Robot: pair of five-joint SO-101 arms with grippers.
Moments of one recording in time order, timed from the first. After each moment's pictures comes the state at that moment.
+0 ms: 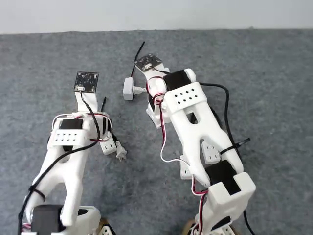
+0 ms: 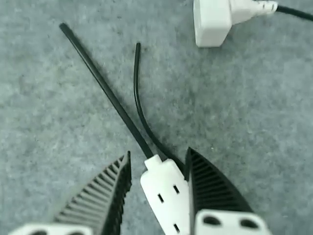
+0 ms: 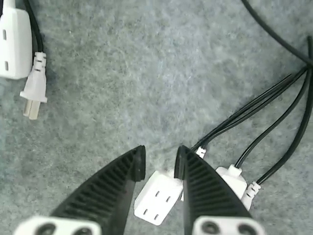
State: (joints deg) left arm -4.1 -15.0 44.8 46.1 1.4; right arm -26.3 12.0 -13.1 90.8 8.7
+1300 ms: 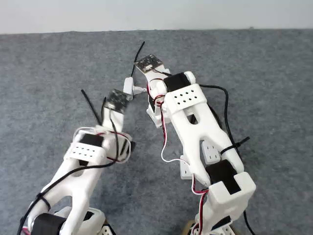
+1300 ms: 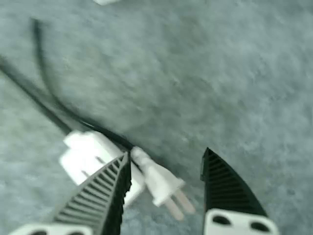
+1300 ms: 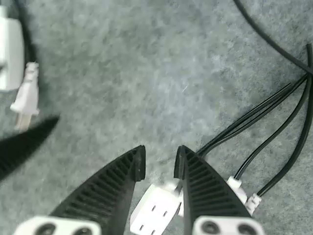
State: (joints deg) left arm 8.6 -21.1 56.5 45.1 -2.9; right arm -25.4 12.0 -9.0 85.0 8.7
